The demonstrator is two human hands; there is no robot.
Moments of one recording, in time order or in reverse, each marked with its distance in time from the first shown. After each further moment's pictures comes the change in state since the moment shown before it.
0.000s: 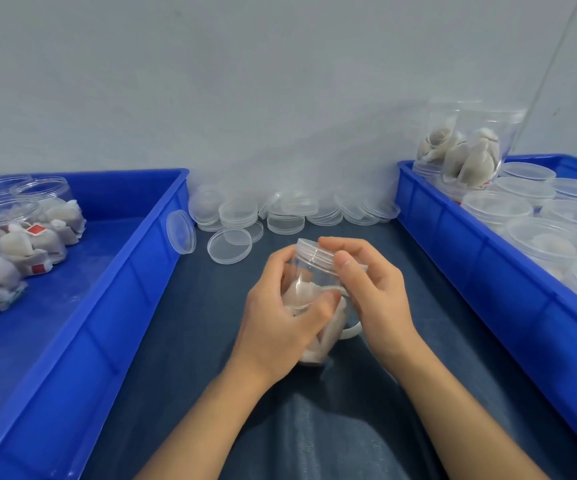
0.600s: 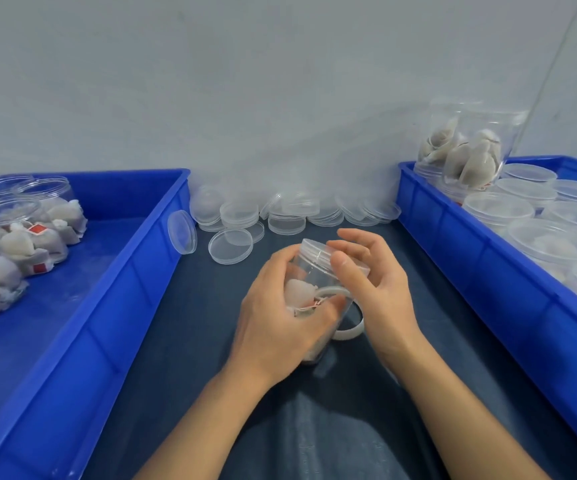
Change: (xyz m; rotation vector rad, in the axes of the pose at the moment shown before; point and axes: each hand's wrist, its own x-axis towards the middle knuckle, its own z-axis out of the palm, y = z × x) left_hand 0.001 -0.001 -0.003 0.171 0.003 0.014; right_hand 0.002 -0.002 0.001 -0.009 0.062 0.021
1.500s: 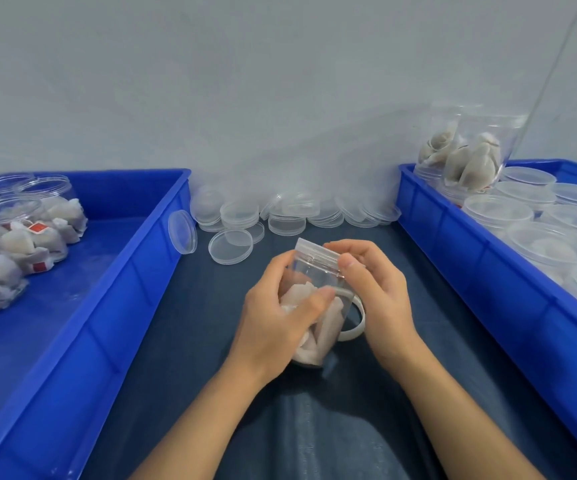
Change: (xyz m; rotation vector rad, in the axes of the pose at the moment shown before) left_hand 0.002 -0.004 -0.002 -0.204 -0.070 -0.075; right_hand -0.001 0.004 -0.001 -0.009 -0.017 -0.042
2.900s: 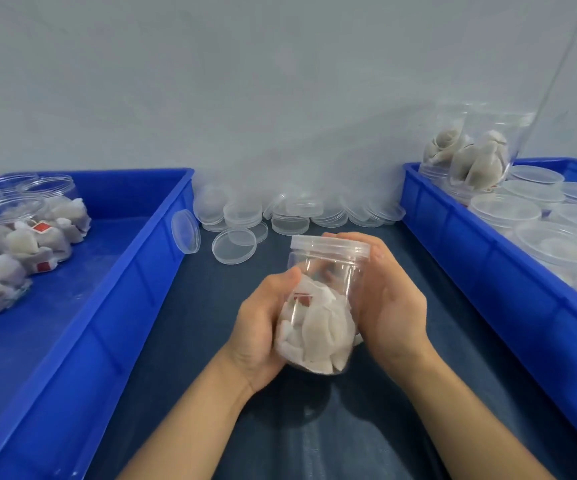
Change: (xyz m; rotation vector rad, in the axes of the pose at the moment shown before) left_hand 0.006 0.001 -0.008 -0.853 -0.360 -0.333; right_hand 0.000 -0.007 0.004 0.325 0.061 0.183
